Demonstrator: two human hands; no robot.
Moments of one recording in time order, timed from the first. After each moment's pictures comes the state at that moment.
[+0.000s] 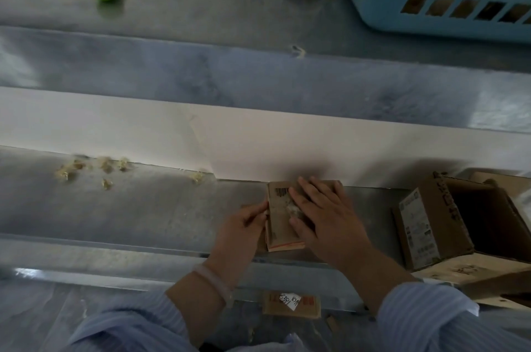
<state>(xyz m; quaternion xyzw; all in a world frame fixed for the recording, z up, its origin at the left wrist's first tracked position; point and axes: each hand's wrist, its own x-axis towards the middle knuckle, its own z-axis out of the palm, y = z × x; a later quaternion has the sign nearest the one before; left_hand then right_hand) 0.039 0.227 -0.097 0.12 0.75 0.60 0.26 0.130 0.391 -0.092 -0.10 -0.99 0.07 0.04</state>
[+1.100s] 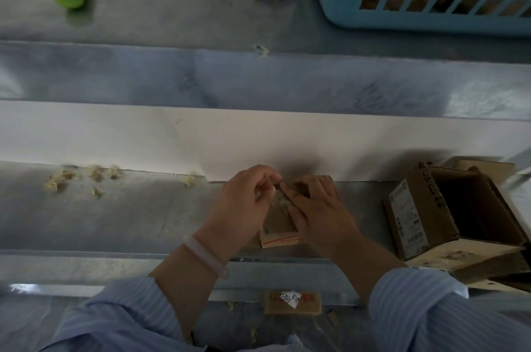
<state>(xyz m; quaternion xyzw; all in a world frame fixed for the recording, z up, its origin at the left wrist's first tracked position) 0.023 0.241 -0.037 0.39 0.80 0.45 0.06 0.127 0.393 -0.094 -0.13 -0.97 0.11 0.17</state>
